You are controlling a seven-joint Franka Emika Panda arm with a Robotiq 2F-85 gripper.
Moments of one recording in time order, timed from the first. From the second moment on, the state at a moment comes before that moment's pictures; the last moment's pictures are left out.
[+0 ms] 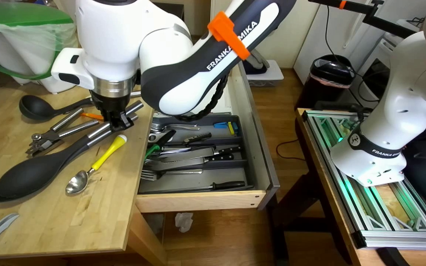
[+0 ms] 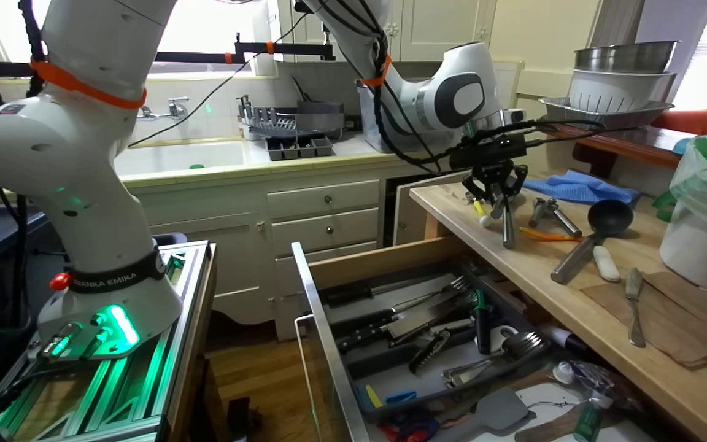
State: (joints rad) arm 0.03 0.55 0.01 -1.75 -0.37 2.65 -0.57
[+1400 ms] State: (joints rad) arm 0.02 0.61 -0.01 -1.73 -0.41 2.73 -0.57
